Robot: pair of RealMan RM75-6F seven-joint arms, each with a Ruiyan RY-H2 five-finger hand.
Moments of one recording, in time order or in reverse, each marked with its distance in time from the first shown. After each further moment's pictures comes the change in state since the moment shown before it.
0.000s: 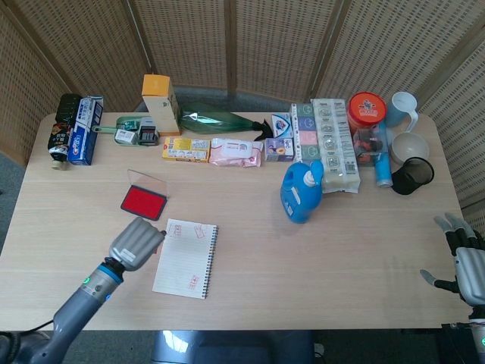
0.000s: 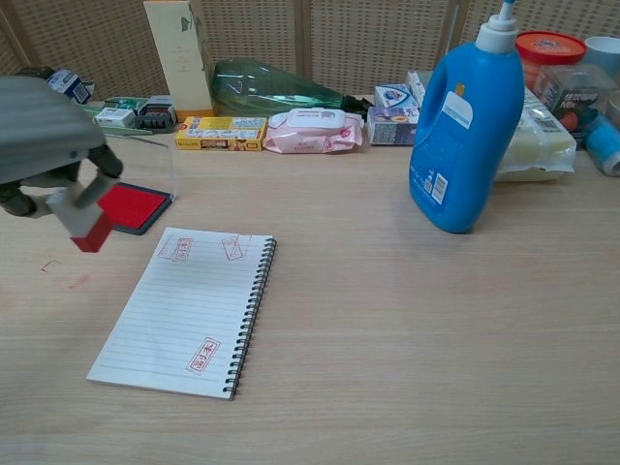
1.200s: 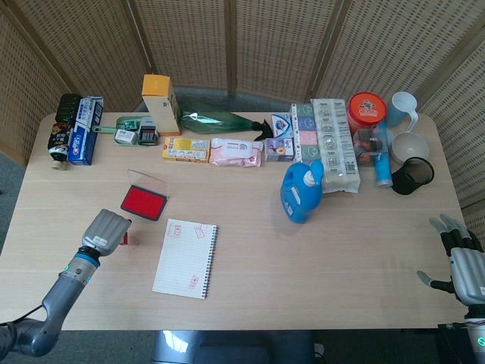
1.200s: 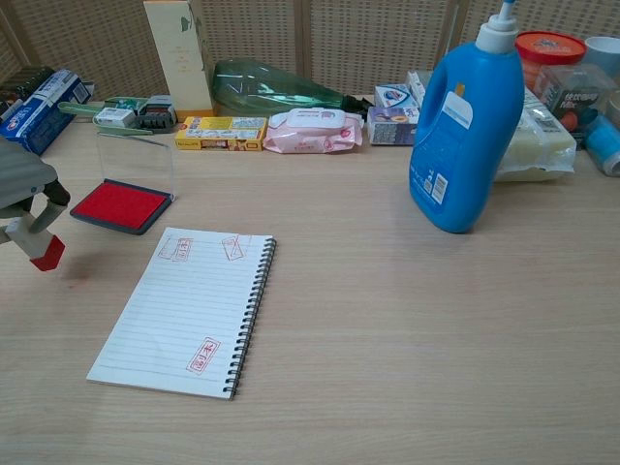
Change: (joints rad) left arm 0.119 -0.138 -0.054 0.410 -0.018 -0.108 -0.185; right arm 0.007 -0.006 -0.005 -0.005 0.006 -0.015 -0.016
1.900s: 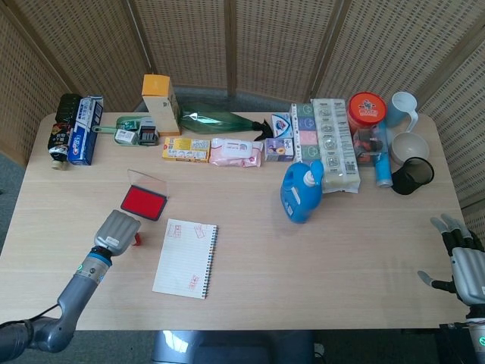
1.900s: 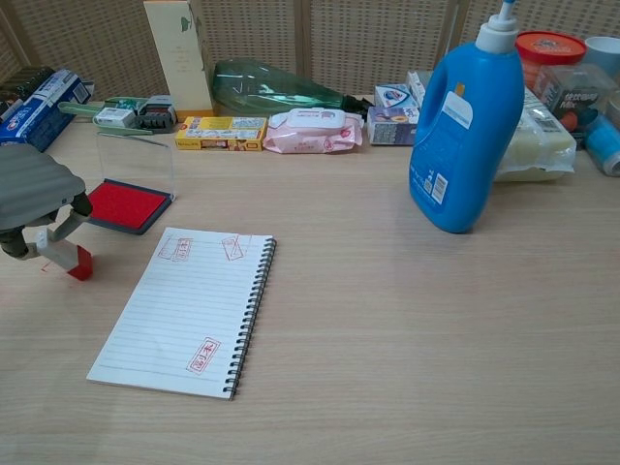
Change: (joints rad) left arm -0.013 -0.071 -0.032 0.015 -0.053 -0.015 0.112; right arm 0.001 0.008 0.000 0.000 0.004 -0.007 0.015
